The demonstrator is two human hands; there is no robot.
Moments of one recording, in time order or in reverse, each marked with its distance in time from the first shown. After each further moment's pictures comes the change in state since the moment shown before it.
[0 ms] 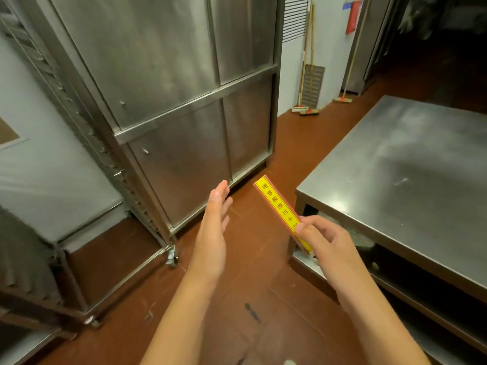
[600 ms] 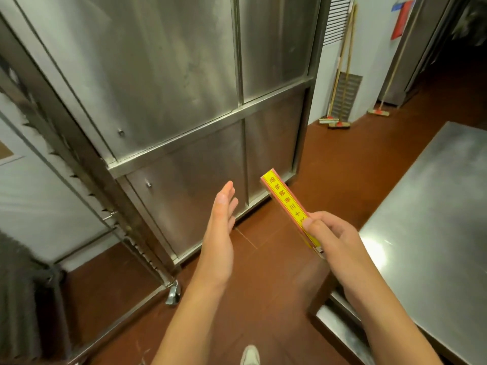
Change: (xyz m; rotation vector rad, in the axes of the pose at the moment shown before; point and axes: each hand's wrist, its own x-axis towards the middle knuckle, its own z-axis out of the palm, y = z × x) left_hand 0.278 -0.011 -0.009 -0.019 0.087 0.011; right_hand 0.303 -0.008 0.050 0.028 -0.105 -0.010
